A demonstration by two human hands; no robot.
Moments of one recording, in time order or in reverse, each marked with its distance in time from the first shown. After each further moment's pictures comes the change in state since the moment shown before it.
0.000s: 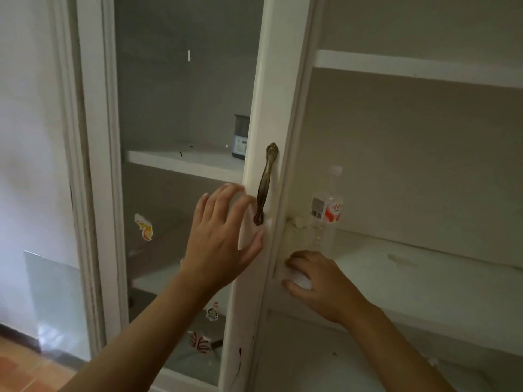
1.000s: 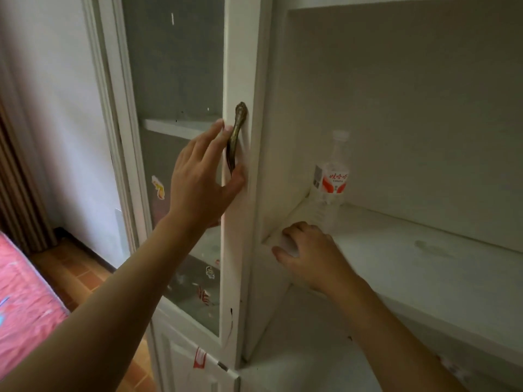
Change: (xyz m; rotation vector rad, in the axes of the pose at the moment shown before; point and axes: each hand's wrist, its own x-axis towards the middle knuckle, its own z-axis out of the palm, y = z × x) left_hand 0.031 0.025 -0.002 0.176 0.152 -0.121; right_hand 0.008 0.020 0.001 0.062 -0.067 -0.097
